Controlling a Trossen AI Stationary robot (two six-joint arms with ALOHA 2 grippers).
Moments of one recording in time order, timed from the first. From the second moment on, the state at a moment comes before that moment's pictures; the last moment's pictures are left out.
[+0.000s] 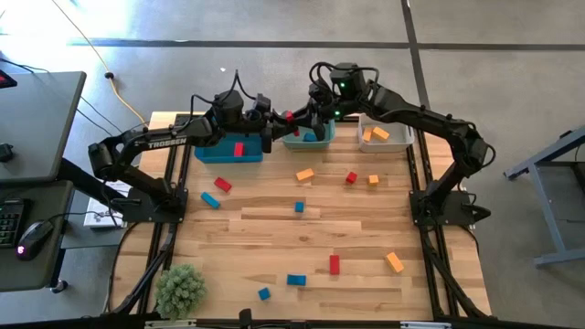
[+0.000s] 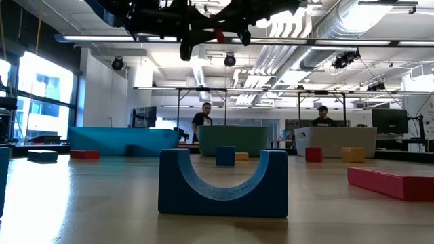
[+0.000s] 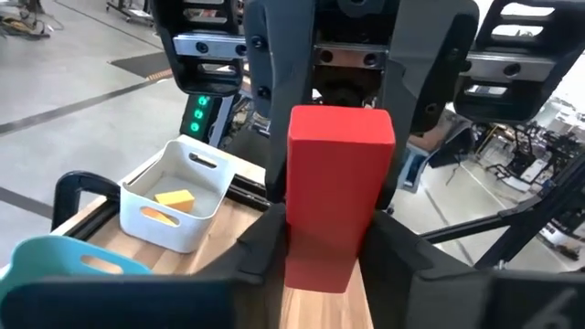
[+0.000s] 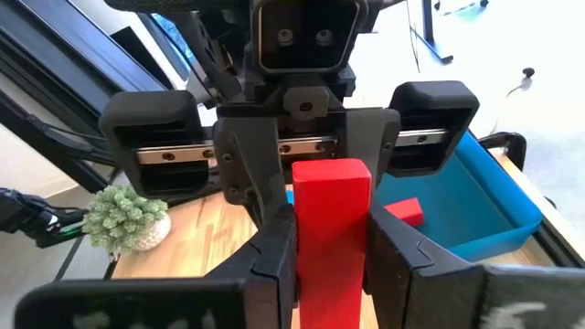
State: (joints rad) left arm 0.63 1.44 0.99 0.36 0.44 -0.34; right arm -0.48 1.65 1.59 -0.34 -0.53 0.14
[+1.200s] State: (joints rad) left arm 0.73 1.44 0.99 -0.37 -0.01 -0.25; right arm -0.58 1.64 1.57 -0.41 -0.41 -0.16
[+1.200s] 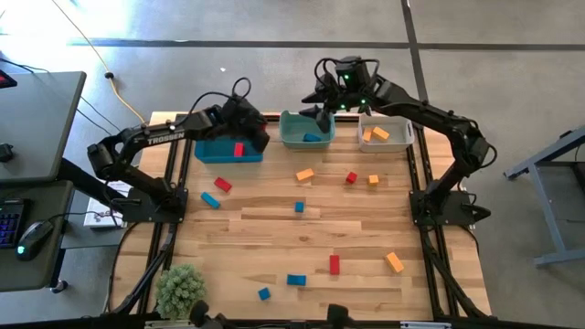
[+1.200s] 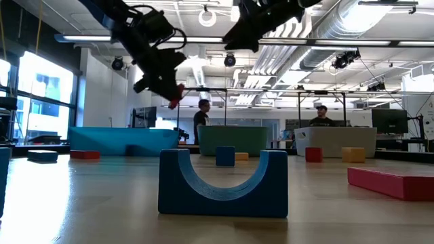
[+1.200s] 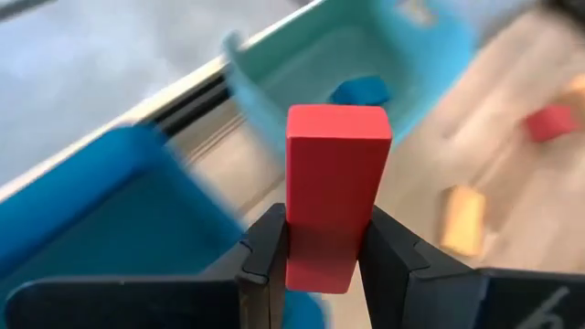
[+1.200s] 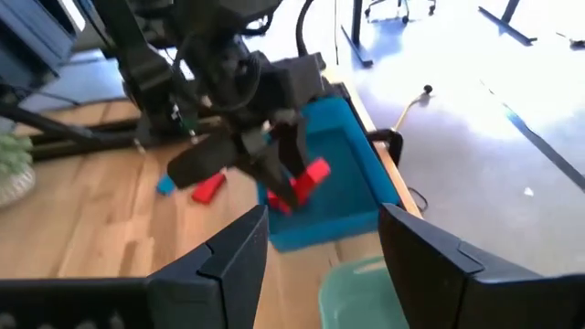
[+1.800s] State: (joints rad) left arm 0.84 1.48 0.99 -0.52 -0.09 -0.44; right arm -0.65 1.80 1.52 -0.41 -0.54 -0.29
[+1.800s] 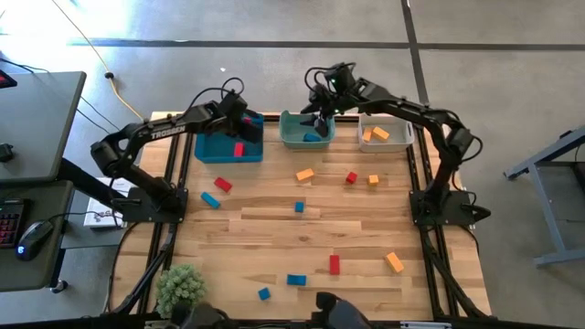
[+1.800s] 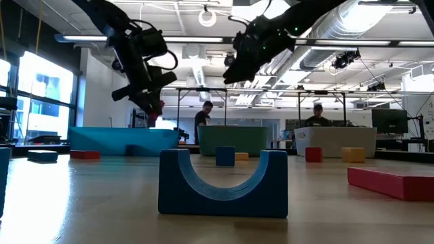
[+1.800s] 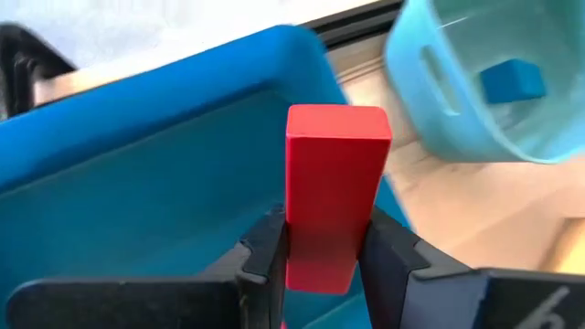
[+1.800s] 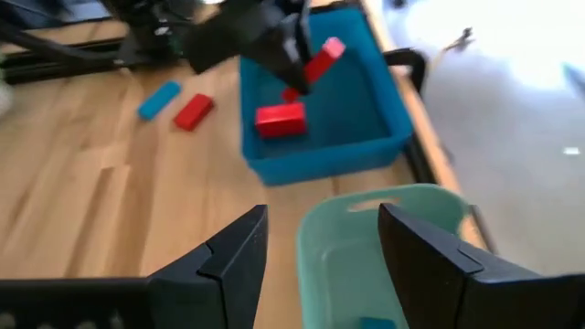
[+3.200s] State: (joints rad) left arm 0.89 1.54 0.99 -0.53 0.02 -0.32; right arm -0.34 2.10 1.52 -0.70 -0.21 -0.56
